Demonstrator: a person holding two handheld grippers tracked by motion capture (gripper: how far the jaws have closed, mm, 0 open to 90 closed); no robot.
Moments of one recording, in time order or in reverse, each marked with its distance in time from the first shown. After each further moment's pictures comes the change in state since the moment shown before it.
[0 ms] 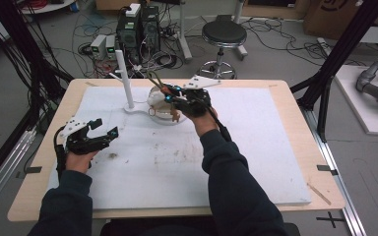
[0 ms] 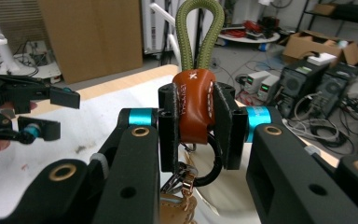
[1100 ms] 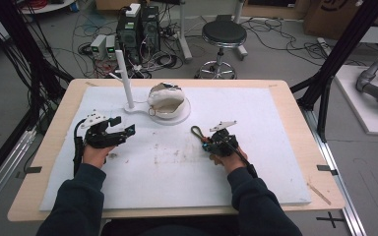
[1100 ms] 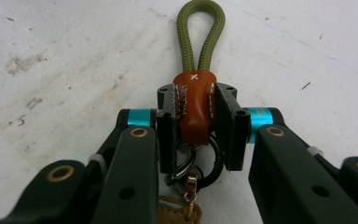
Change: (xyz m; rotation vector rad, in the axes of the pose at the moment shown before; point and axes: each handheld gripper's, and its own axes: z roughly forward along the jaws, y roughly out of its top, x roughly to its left) left arm -0.026 0.010 0.039 0.074 -0.093 -0.009; right arm -0.016 -0.146 -0.054 0.525 -0.201 0.140
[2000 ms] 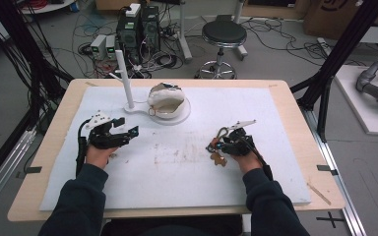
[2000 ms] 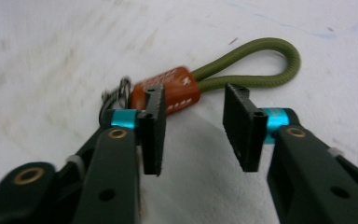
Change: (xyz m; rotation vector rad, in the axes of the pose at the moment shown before) left arm -0.009 -0.001 0.008 0.025 -0.020 0.024; right arm -0.037 -0.021 -0.023 0.010 0.007 0.098
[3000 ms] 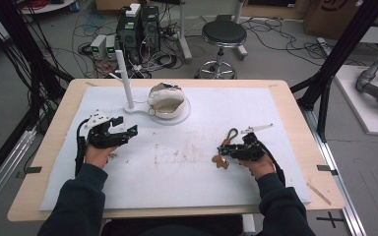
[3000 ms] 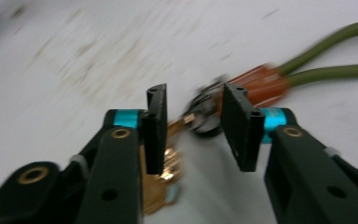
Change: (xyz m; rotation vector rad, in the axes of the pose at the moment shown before) left arm 0.002 0.002 -0.002 -0.019 0.011 0.003; right arm -0.022 -0.025 -0.023 -0.054 0.267 0.128
